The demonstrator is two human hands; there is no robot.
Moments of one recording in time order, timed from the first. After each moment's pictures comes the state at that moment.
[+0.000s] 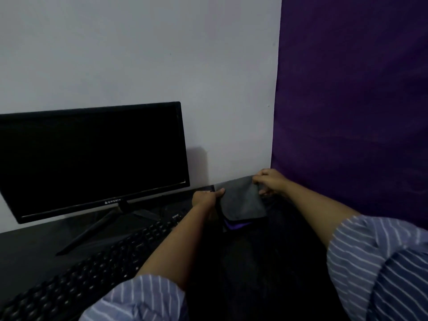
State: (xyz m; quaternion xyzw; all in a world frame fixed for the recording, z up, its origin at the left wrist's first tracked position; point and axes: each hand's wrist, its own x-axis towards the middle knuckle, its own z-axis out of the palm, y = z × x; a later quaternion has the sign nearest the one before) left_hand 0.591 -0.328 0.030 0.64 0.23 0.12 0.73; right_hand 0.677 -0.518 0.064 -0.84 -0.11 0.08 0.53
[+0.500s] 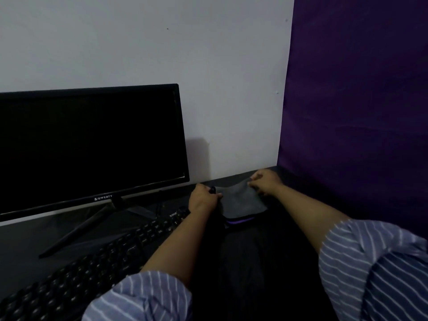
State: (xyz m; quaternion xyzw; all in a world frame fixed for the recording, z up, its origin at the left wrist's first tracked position) left_hand 0.628 -0.301 0.000 0.86 0.24 0.15 0.42; right_hand 0.729 -0.480 0.015 -0.89 -0.11 0.03 0.44
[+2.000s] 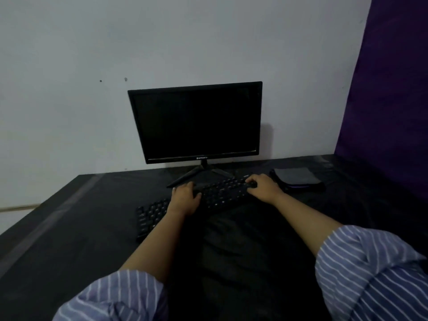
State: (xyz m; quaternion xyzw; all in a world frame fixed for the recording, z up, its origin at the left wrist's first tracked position) left_hand 0.331 -0.167 0.012 0.95 0.25 0.15 0.14; right_hand 0.498 -0.367 0.011 -0.91 -0.31 0.05 0.27
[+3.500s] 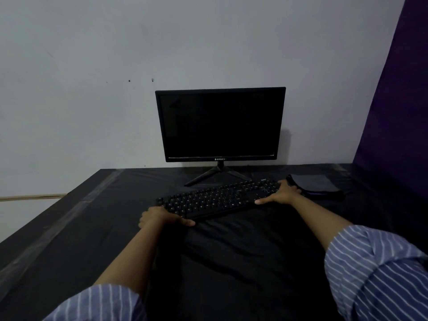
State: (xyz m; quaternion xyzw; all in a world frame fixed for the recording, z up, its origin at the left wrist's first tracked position) left_hand 0.231 -0.116 0.007 0.80 0.54 0.02 0.26; right_hand 0.511 -0.360 0.005 -0.94 -0.16 0.14 0.25
